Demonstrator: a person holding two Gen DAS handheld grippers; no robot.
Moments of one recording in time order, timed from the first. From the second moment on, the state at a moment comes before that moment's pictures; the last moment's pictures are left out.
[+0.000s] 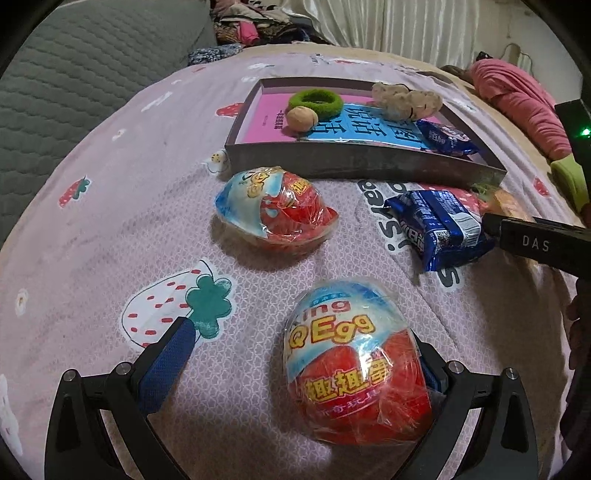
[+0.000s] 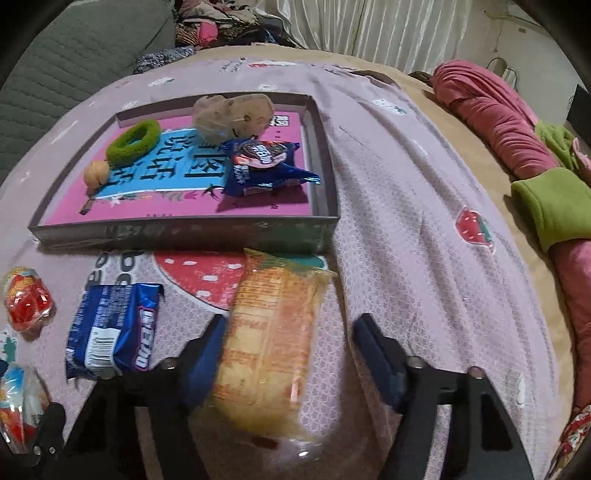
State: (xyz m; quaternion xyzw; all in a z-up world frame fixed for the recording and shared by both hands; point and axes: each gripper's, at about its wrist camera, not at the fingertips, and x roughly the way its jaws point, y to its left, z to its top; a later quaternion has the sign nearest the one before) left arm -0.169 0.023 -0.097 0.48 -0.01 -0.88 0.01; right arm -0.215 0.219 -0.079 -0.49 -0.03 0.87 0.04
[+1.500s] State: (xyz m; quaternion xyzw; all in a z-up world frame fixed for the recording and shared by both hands) left arm -0.096 0.034 -0.021 0.41 -0.03 -0.91 -0.03; right arm -0.085 0.202 -0.007 -0.42 -0.05 0.91 -0.05
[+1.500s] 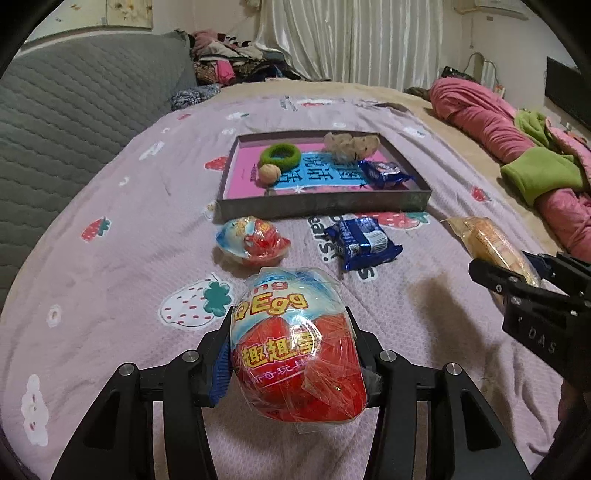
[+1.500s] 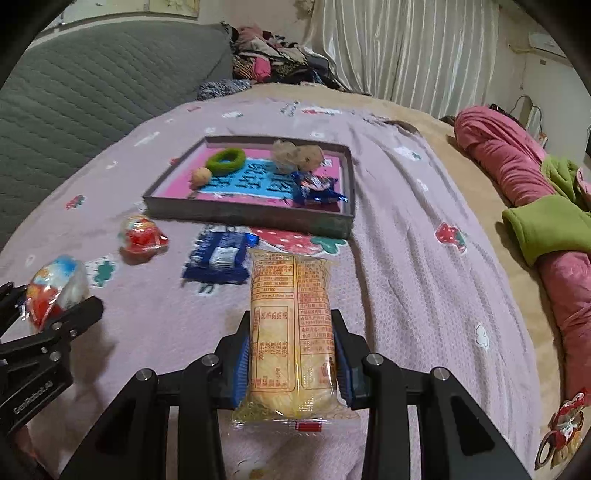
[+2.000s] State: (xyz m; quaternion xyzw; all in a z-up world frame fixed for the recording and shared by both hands) left arm -0.064 0.028 0.044 0.36 -0.03 -0.93 -0.03; right arm -0.041 0.187 0.066 -0.35 -0.06 0.93 -0.06
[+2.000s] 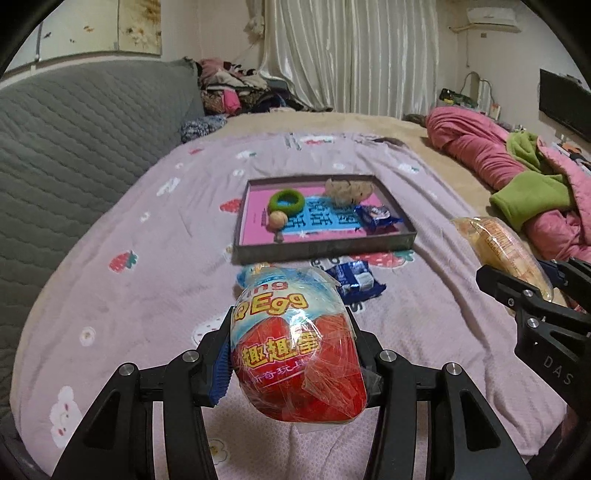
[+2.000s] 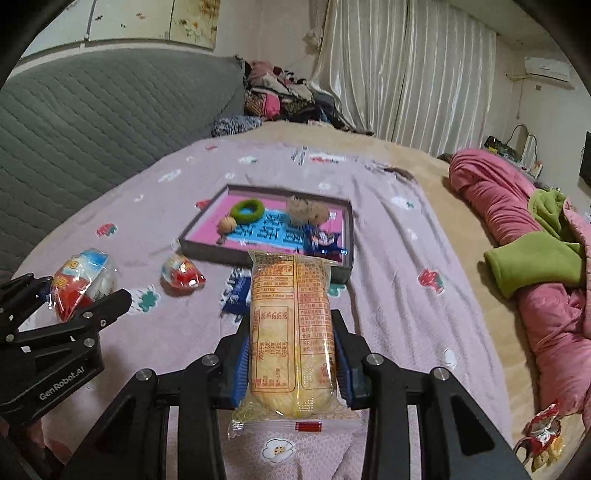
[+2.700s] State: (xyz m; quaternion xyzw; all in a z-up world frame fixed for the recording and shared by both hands) left arm -0.034 0.020 0.109 0.30 -0.04 -0.95 -0.03; right arm -0.008 0.168 0.142 -0.27 -0.07 0.96 -0.07
